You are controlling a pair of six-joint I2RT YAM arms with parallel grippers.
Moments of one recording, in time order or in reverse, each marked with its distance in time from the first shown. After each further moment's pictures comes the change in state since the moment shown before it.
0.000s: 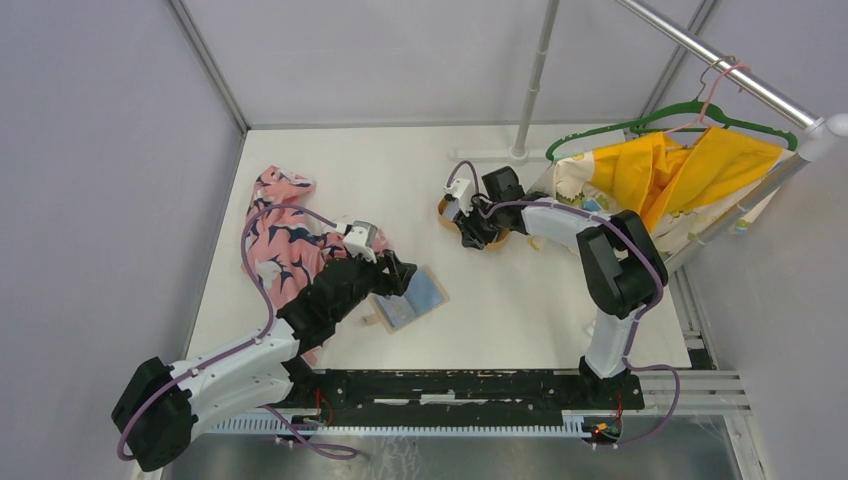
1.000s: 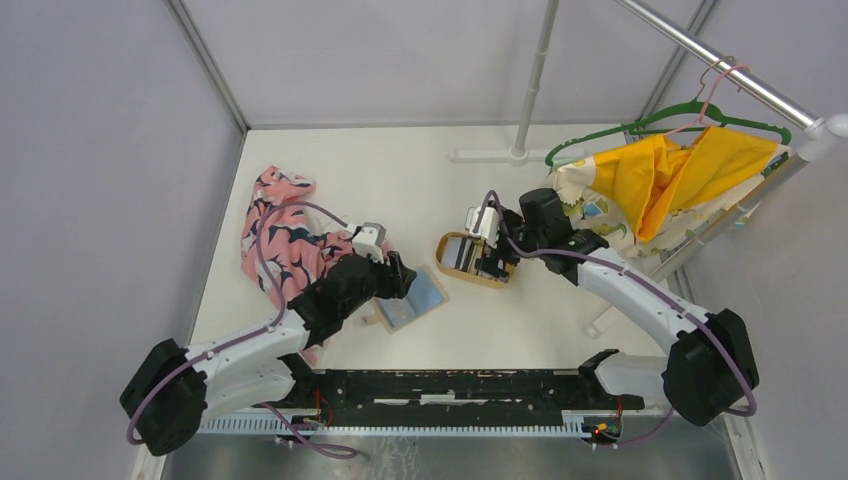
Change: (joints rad) left arm 0.000 0.079 0.008 -0.055 0.019 -0.040; right arm 0.065 -0.608 -0.315 -0.092 -0.007 -0.316
